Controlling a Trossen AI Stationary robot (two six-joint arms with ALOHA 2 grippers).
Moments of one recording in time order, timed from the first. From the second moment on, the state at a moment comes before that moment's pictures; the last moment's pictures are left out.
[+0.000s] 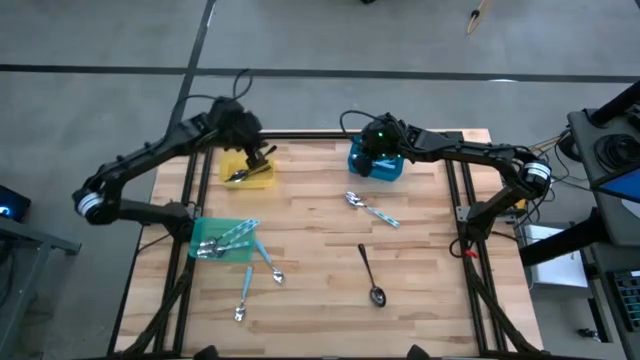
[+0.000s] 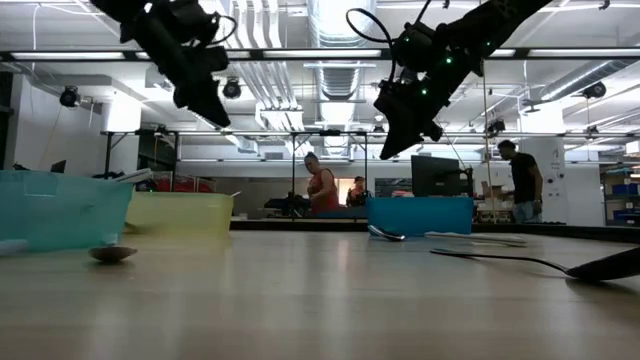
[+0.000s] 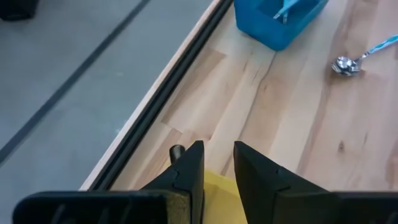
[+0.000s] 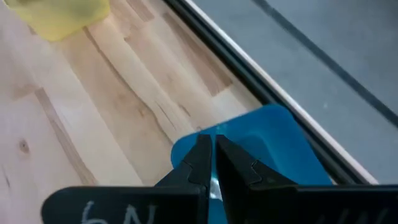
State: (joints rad) left arm 0.75 1.21 1.03 -0.59 0.12 0.24; right arm -0.53 1.52 1.07 -0.29 0.08 0.05
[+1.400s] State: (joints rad) left arm 0.91 1.49 0.73 -0.31 0.06 0.37; right arm -0.69 1.52 1.07 0.03 0.08 -0.26
